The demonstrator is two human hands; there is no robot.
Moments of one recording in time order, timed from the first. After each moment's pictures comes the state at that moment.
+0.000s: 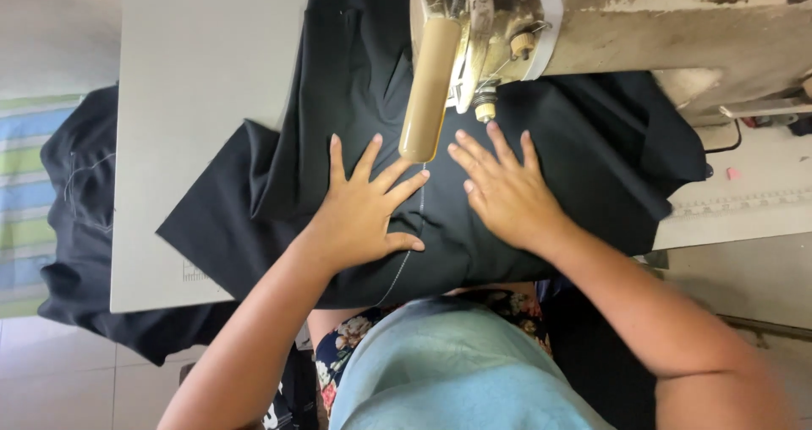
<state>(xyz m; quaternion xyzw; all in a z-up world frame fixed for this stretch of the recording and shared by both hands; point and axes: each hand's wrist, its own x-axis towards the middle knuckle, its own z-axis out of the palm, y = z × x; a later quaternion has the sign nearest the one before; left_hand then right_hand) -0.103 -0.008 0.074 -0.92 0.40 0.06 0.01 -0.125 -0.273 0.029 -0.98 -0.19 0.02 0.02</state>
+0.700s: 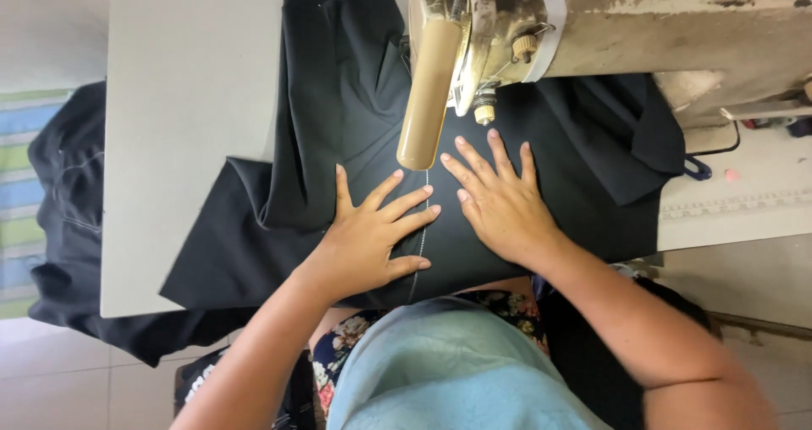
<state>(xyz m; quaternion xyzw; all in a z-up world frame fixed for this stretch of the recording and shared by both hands) -0.123 -0.014 0.058 -0.90 0.42 0.11 -0.11 -0.136 -0.261 0.037 -0.99 -0.16 0.04 0.03</state>
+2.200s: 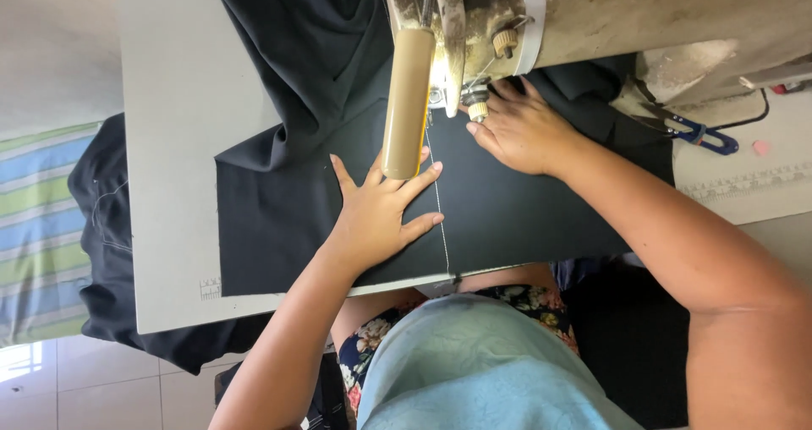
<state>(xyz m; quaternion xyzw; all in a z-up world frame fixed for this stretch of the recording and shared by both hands) -0.092 -0.038 0.057 -0.93 0.34 0.11 -0.08 -0.023 -0.346 -0.051 -0.95 -0.28 -0.11 0.00</state>
